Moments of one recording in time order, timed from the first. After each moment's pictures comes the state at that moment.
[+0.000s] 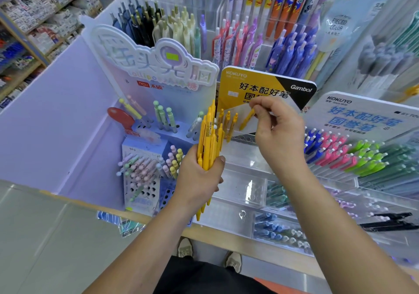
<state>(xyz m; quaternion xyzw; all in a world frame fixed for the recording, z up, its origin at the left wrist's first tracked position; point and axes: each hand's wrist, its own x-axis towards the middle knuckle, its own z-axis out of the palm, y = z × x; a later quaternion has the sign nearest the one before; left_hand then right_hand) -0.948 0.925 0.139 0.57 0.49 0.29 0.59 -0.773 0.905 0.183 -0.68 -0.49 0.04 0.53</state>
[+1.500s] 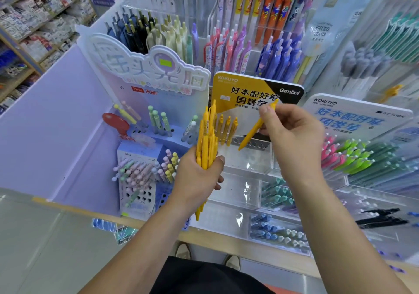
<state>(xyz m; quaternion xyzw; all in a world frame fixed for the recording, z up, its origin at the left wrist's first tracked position) -0.944 0.924 0.152 0.57 0.47 0.29 0.61 -0.771 0.877 0.207 -0.68 -0.31 0.17 0.64</state>
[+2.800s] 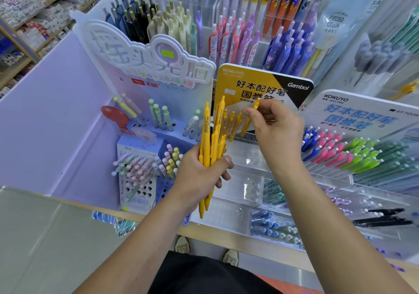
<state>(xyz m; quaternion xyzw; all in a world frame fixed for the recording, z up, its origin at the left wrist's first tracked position) -0.948 0.929 0.151 0.56 0.44 0.25 0.66 -0.767 0.907 0.175 -0.74 -0.43 0.04 0.51</state>
